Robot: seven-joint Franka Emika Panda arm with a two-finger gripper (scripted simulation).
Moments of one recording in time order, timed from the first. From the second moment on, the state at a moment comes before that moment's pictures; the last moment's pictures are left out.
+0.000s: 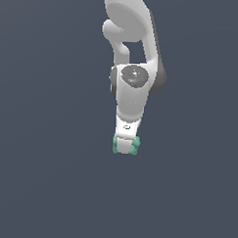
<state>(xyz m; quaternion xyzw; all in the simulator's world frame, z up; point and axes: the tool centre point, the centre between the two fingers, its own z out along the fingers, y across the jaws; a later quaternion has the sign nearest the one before) 0.023 0.033 0.146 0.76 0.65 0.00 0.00</state>
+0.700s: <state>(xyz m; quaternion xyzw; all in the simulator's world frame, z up) 0.025 0.038 0.143 0.73 0.68 0.00 0.00</state>
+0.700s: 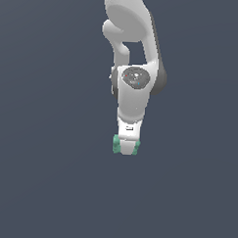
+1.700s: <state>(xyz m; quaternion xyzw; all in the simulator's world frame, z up) 0.025 0.038 0.096 0.73 0.68 0.00 0.00</state>
